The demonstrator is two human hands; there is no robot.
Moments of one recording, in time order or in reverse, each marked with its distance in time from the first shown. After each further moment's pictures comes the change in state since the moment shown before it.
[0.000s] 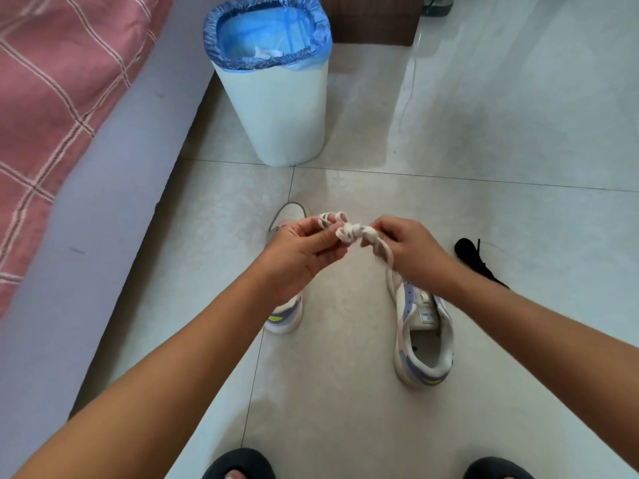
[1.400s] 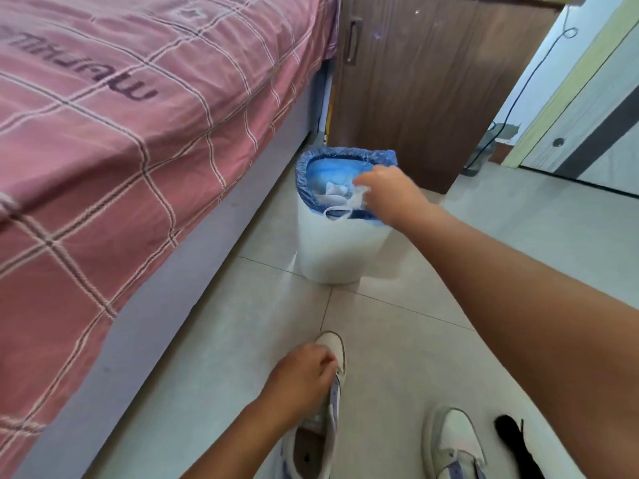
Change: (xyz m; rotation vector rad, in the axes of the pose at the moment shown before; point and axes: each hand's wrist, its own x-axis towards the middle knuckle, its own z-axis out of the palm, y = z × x) left_hand 0.057 0.031 -0.093 1.327 0.167 0.250; right_hand 0.270 -0.167 -0.023 -0.953 0.134 -0.381
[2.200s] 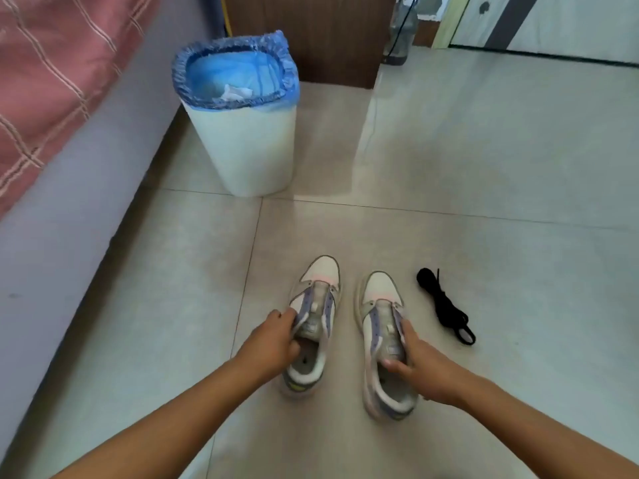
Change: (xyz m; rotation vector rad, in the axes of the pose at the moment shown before) left_hand -0.061 0.012 0.108 0.252 -0.289 -0.079; right_hand -0.424 0.045 0.145 0.596 -0.688 0.661
